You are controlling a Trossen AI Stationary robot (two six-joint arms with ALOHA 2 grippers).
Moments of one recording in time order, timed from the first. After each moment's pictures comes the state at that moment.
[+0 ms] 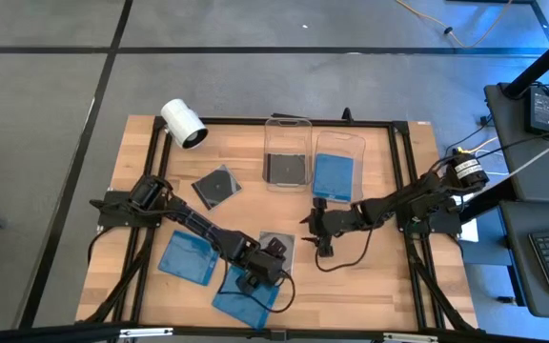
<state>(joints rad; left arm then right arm) -0.42 2.06 1.31 -0.36 -0.10 0.36 0.26 1.60 0.60 0.30 0.17 0.03</state>
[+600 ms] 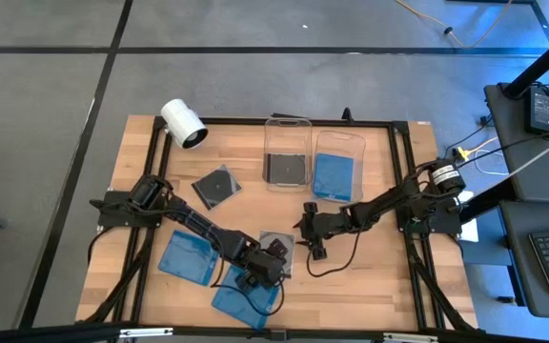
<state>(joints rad) -0.41 2.06 1.31 -0.36 -0.10 0.43 0.24 1.81 0.65 0.42 0.12 -0.04</state>
